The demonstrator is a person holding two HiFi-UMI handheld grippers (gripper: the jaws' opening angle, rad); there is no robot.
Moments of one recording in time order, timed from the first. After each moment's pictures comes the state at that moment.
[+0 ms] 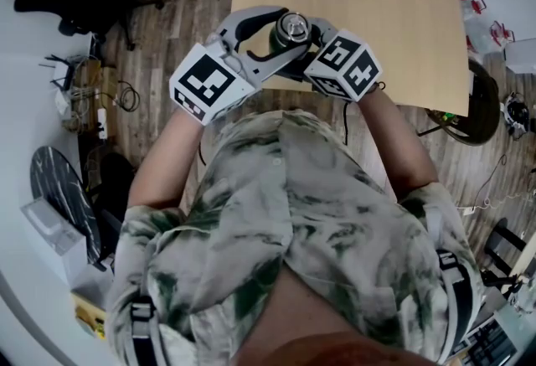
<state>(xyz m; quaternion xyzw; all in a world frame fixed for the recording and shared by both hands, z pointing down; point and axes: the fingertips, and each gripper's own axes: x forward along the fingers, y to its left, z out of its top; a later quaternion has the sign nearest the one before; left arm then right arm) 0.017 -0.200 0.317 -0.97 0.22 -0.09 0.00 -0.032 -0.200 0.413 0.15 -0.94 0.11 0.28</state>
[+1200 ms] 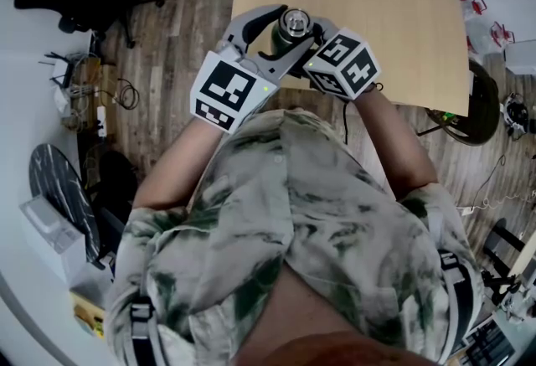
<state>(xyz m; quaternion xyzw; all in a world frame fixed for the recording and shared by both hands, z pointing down) 0.018 -0.209 0.320 -0.94 0.32 -0.10 -0.01 -0.030 -0.206 0.418 0.18 -0.93 0.12 0.28</state>
